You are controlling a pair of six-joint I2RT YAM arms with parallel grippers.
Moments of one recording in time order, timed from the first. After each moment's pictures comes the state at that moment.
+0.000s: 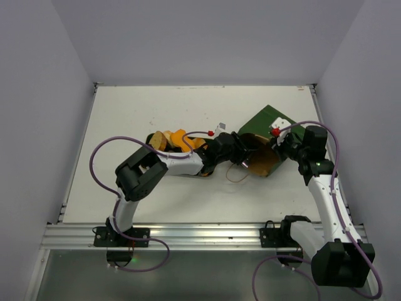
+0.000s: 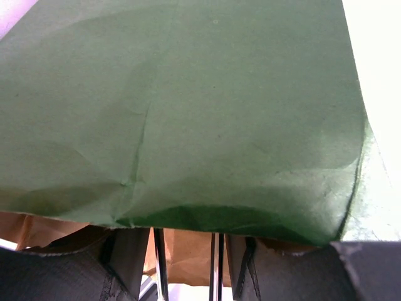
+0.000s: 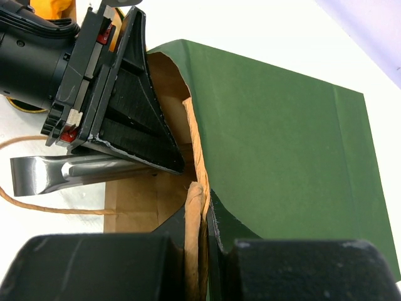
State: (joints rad) left arm -0.95 2.03 1.26 0.36 -0.04 -1.53; right arm -0.05 0.95 0.75 -0.36 -0.64 -0.62
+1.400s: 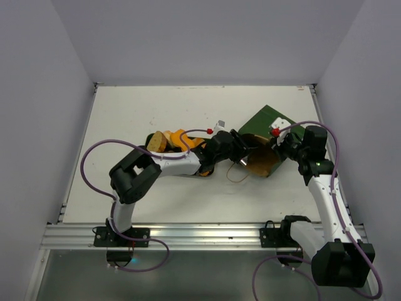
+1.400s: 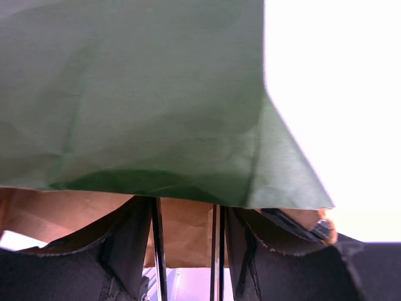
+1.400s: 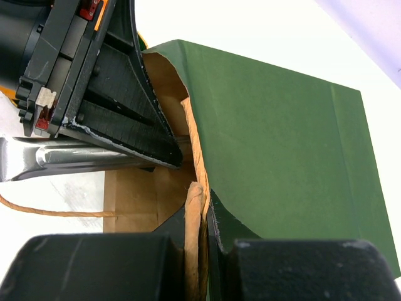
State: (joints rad) left arm -0.95 1.97 1.25 0.34 -0.04 -1.53; right arm -0.05 0.95 0.75 -0.37 -0.65 -0.62
